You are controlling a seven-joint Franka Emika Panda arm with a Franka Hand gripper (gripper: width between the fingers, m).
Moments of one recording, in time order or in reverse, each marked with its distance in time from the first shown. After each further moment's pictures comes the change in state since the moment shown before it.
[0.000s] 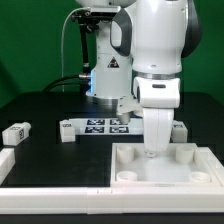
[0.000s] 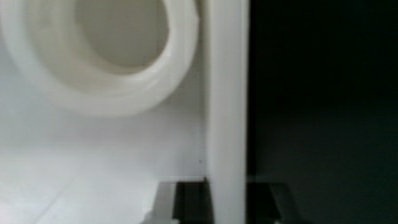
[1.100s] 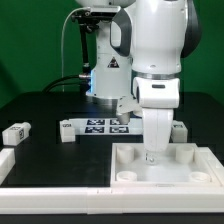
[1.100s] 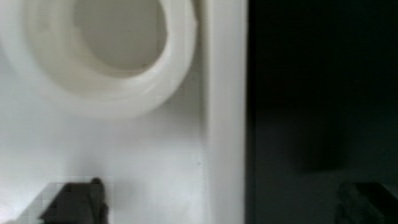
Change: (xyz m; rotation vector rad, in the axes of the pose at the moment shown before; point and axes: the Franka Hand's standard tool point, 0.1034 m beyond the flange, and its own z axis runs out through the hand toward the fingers) arm 0.000 -0.001 0.000 0.000 0.000 0.005
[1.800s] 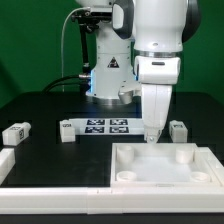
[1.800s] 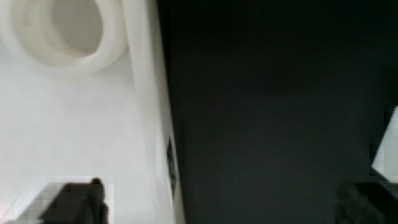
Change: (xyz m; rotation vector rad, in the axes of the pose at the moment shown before) arm 0.003 -0.020 -0.031 -0.028 -0.003 0.077
